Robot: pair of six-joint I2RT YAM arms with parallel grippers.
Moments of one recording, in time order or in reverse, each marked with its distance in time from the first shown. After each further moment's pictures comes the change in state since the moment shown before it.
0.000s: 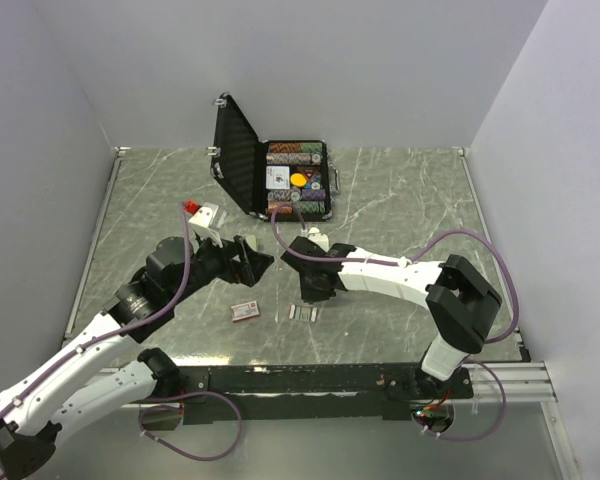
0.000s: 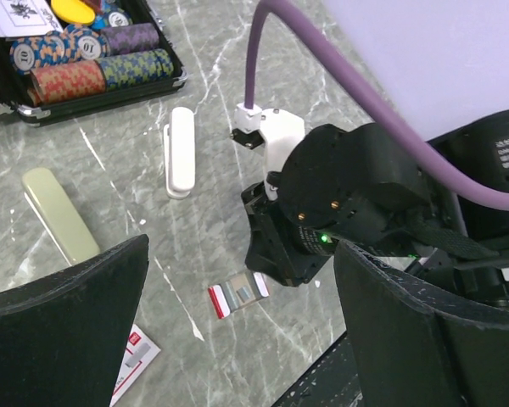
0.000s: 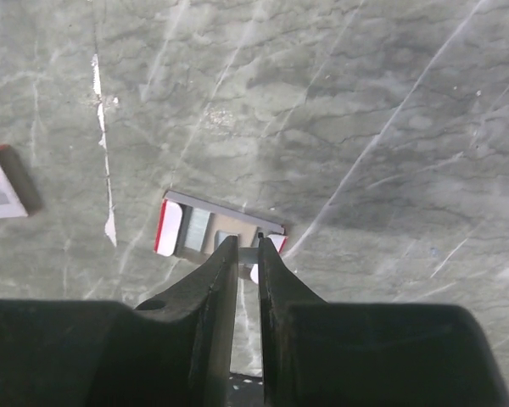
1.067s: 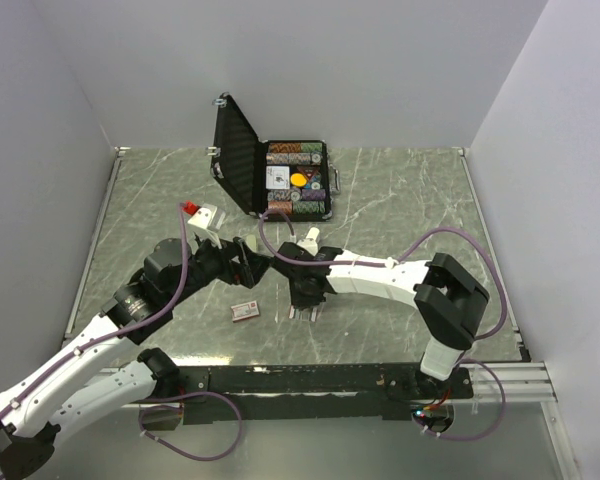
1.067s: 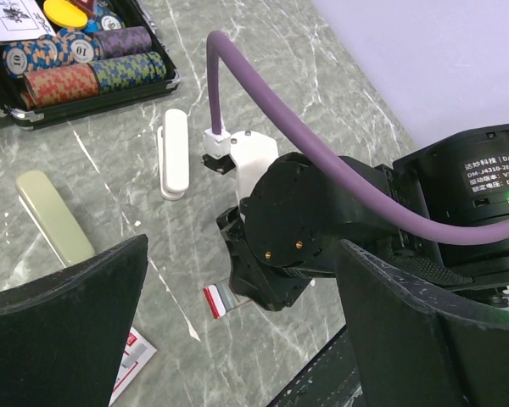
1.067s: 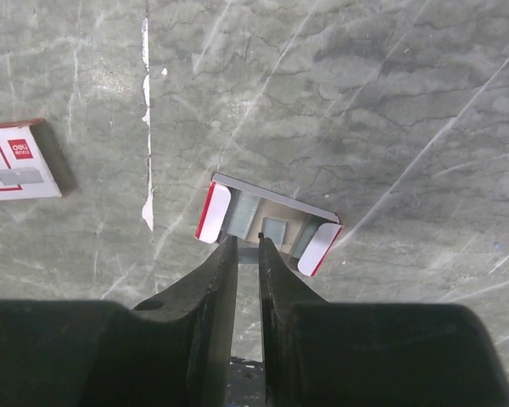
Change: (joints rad) left arm -0.008 -0.019 0.000 -0.001 0.010 0.000; right arm 0.062 0.062 0.058 -0.016 -0.033 0.047
